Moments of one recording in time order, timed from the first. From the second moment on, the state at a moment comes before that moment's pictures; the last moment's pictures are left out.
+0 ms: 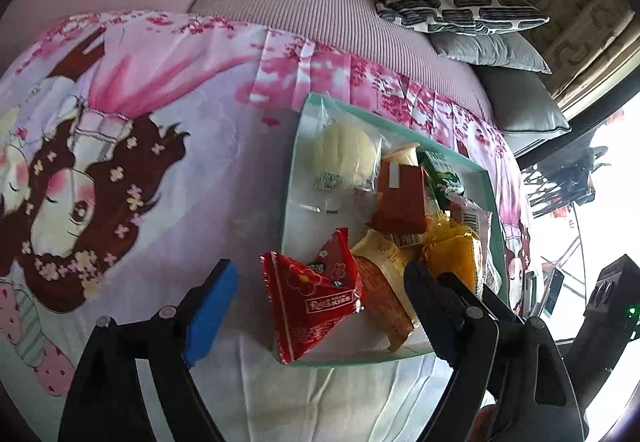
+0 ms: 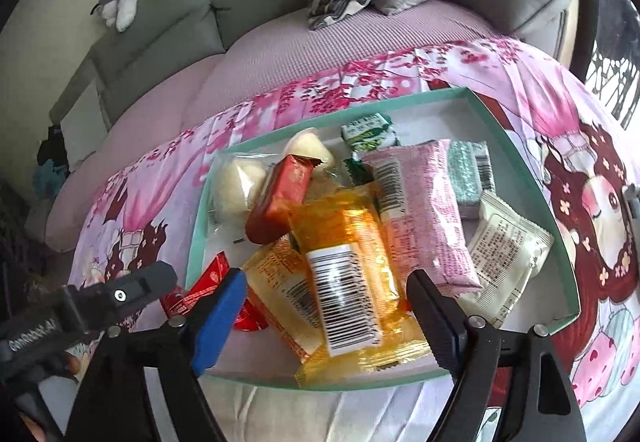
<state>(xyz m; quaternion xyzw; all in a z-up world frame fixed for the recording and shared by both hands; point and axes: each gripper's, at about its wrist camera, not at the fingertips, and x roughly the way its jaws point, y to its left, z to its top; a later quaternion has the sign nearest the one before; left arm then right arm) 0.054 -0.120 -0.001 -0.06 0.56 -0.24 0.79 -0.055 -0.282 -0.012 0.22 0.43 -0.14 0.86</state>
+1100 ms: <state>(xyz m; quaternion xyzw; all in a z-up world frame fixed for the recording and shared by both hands) -0.015 -0.046 -0.017 0.15 0.48 -0.02 0.86 -0.113 -0.210 -0.019 0.17 0.43 -0.12 0.88</state>
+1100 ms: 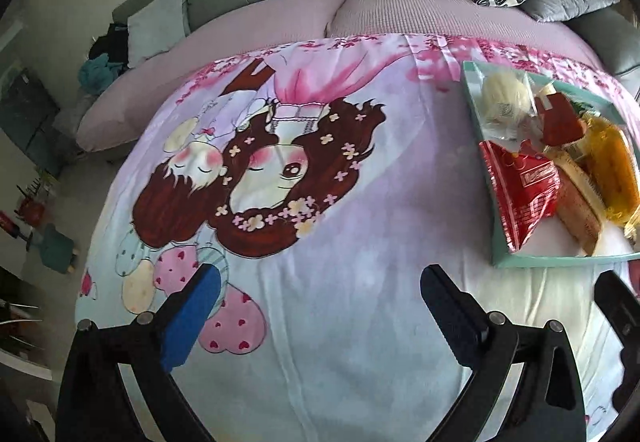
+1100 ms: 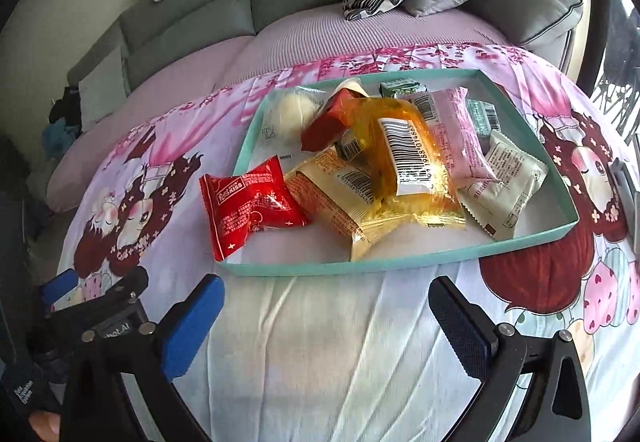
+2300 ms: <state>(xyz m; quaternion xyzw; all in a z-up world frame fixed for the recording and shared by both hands) 0.000 -0.042 -0.034 0.13 0.53 -0.06 0.84 -0.103 -0.219 -0.033 0.17 0.45 -0.13 0.87</state>
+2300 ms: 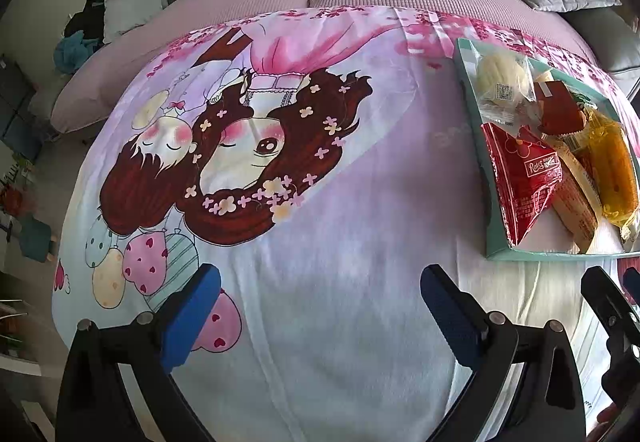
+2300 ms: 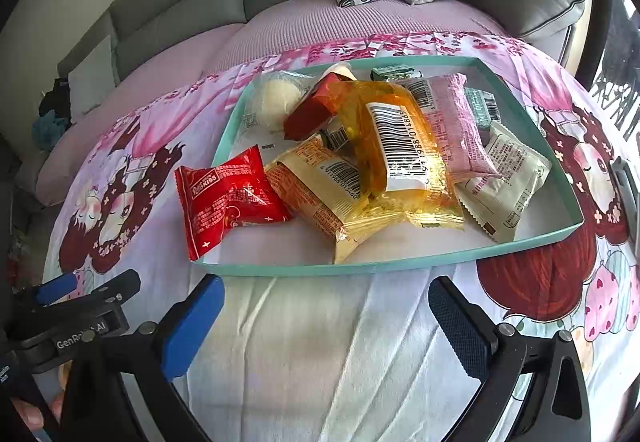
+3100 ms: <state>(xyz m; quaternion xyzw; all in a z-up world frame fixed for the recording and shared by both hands) 0.000 -0.042 -0.037 0.12 0.54 -0.06 0.83 -0.103 -0.219 -0.033 0.17 0.46 -0.13 0.86</state>
